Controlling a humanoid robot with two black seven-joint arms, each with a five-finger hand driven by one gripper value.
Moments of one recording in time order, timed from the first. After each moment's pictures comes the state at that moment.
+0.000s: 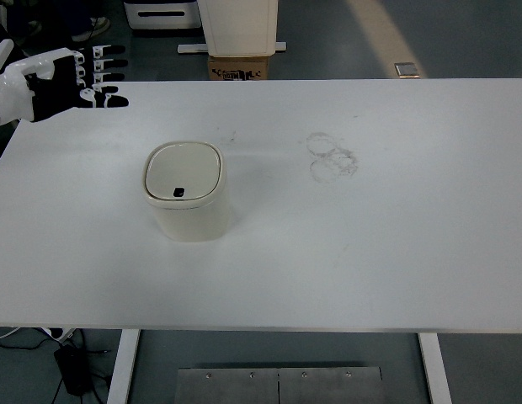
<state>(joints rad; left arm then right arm) -1.23 0.90 -0.14 -1.19 0.20 -0.32 -0.02 -0.02 0.00 0.32 0.20 -0.22 0.03 0.49</state>
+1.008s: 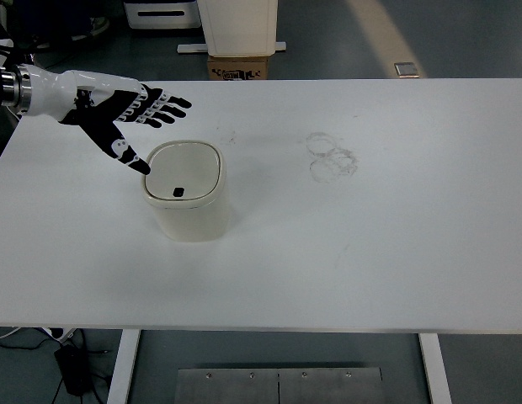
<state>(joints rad) -1.45 0.86 -0.04 -1.27 0.53 -0.61 0.09 -0.02 0.00 0.32 0.20 -0.22 0.03 0.49</state>
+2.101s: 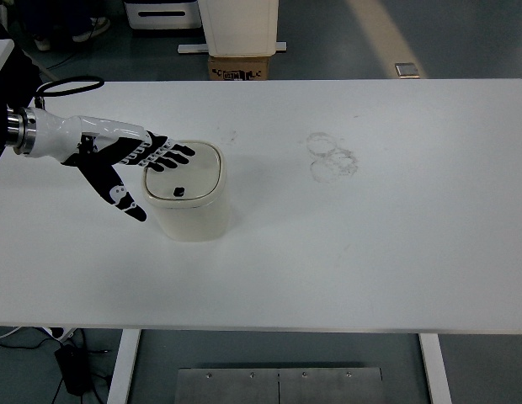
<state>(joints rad) -1.38 0.92 -0.02 -1.42 0.56 -0.61 0.09 -0.02 0.00 0.32 0.20 -0.22 0.03 0.49</state>
